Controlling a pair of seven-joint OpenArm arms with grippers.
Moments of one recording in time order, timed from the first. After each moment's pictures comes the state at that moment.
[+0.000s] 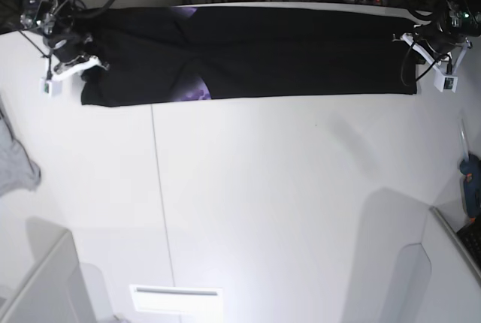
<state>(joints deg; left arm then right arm) 29.3 -19.4 -36.4 107.6 -31.9 -22.1 65.1 -19.8 7.8 31.4 91.7 34.1 18.9 -47.4</state>
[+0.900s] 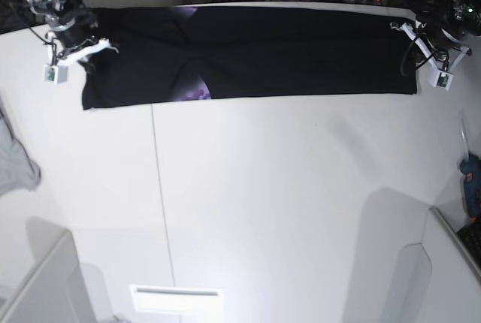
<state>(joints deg) 29.7 -18.9 -40.5 107.8 -32.6 -36.1 64.9 -29.7 1.5 31.4 108.5 28.7 19.2 -45.4</state>
